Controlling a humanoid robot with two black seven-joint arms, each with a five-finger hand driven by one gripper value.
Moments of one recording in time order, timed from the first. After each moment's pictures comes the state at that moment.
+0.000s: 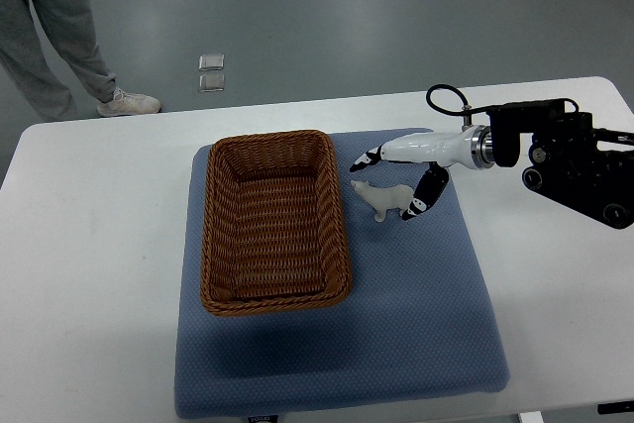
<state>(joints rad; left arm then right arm) 0.00 0.00 -0.02 -0.14 0.01 -0.07 0.13 1.01 -0.43 0.22 1.00 -1.50 0.29 0.29</state>
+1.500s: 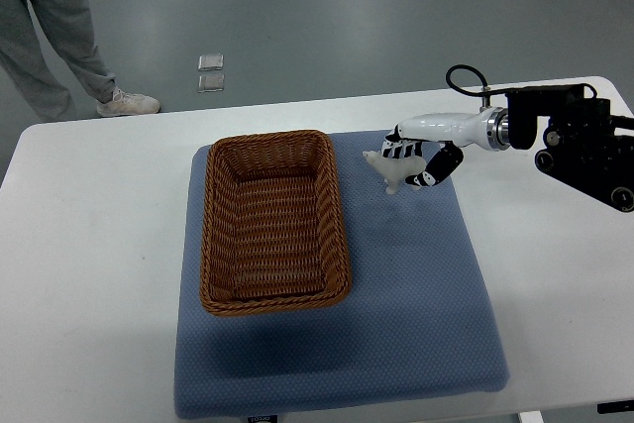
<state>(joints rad) 0.00 0.00 -0.02 -0.14 0.01 -0.07 0.13 1.05 -0.46 0.22 0.93 -1.48 0.28 0.30</state>
